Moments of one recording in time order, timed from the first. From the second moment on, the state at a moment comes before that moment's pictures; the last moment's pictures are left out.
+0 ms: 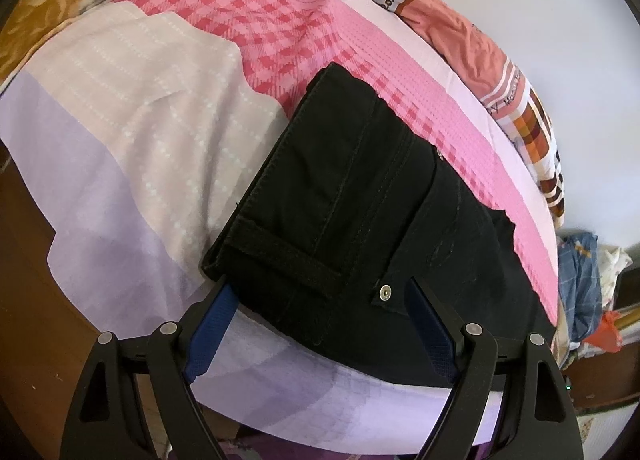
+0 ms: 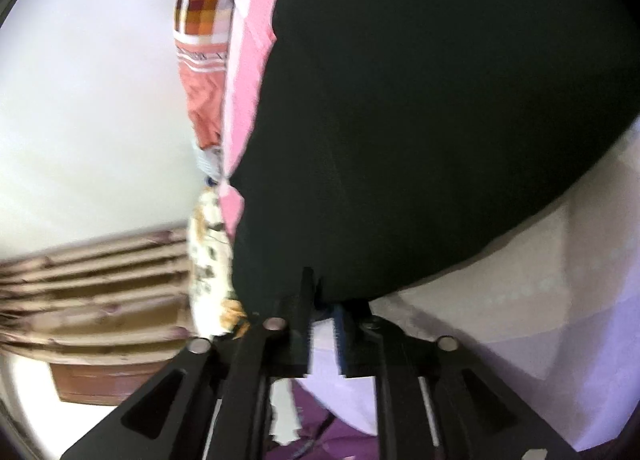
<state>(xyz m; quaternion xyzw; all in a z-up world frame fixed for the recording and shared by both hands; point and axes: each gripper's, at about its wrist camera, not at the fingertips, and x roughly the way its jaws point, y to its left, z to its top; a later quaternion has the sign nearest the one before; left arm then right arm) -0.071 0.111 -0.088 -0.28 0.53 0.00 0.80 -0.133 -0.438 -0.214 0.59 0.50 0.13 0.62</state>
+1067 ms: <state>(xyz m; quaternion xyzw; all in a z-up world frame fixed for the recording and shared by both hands) -0.061 0.103 -0.096 -0.25 0.55 0.00 0.80 -0.217 -0.652 -0.194 0.67 0.30 -0.07 0.68</state>
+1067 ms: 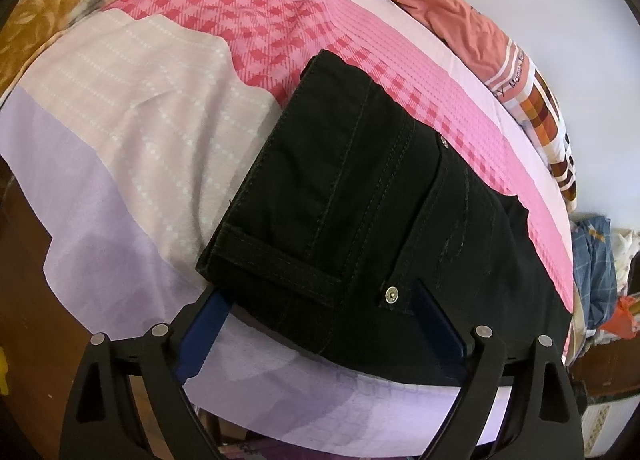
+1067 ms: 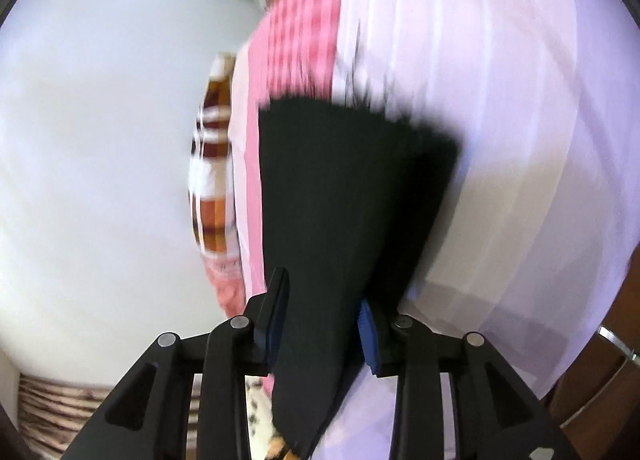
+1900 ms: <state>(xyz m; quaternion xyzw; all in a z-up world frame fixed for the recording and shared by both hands) -0.066 0.096 -0.079 -0.24 0.52 0.01 0.82 -0.047 -0.471 -0.078 0.34 0.42 0.19 0.82</state>
